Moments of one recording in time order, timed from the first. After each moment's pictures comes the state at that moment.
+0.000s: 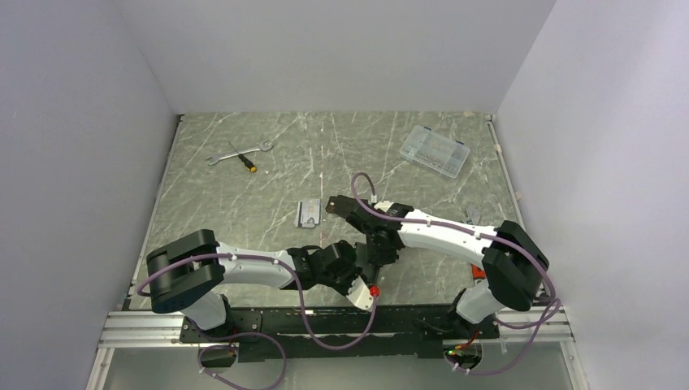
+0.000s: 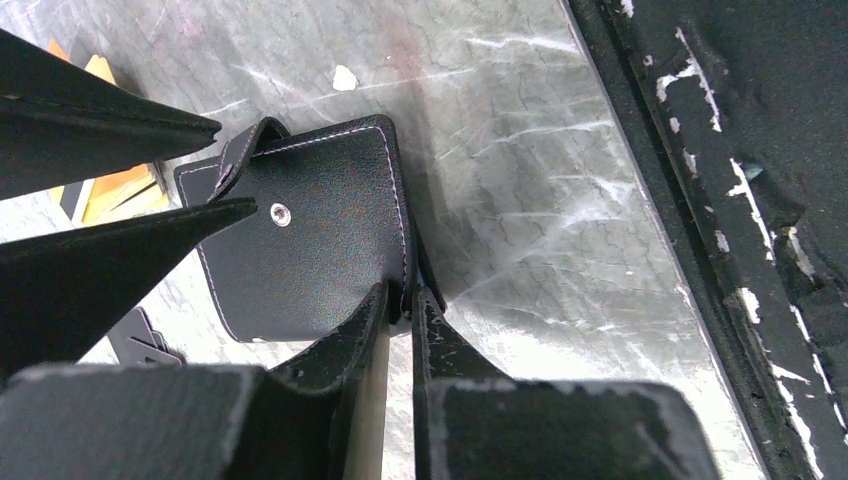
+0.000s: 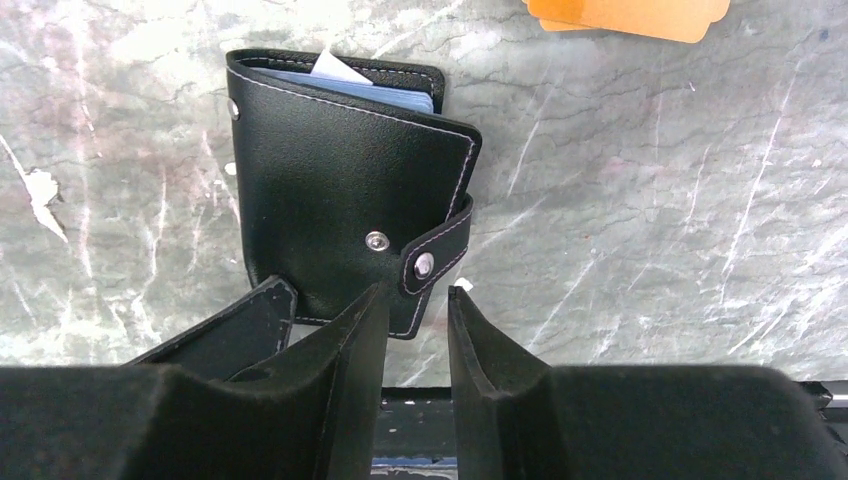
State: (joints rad) left arm -1.21 1.56 0.69 0.04 0.14 0.92; right arm 0.92 1.50 0.96 -0.84 0.21 0.94
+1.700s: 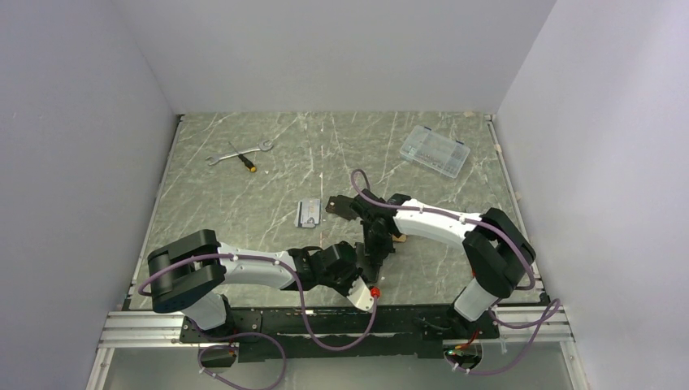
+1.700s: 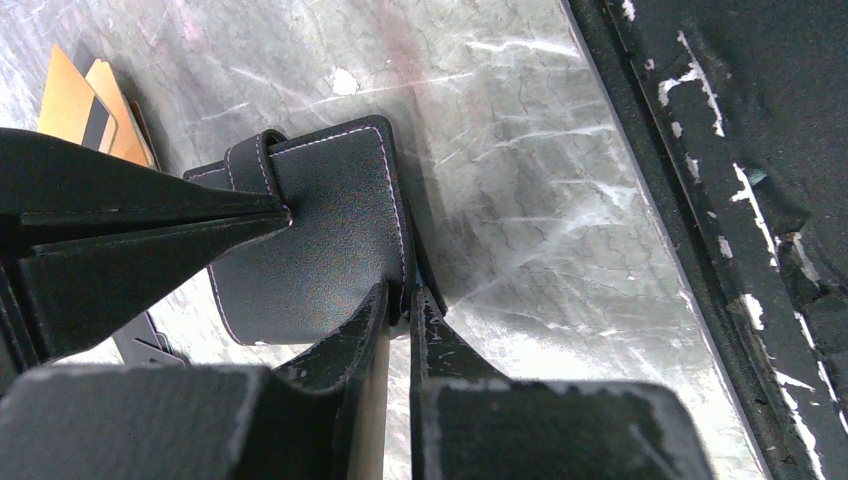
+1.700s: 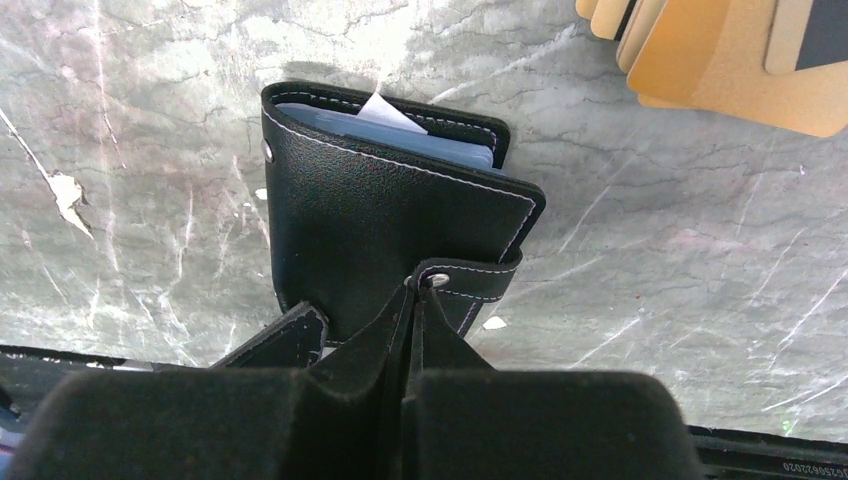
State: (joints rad) left arm -1.22 1.57 0.69 0.05 0.13 0.92; right arm 0.81 1.61 0.98 -0.75 0.01 0.80
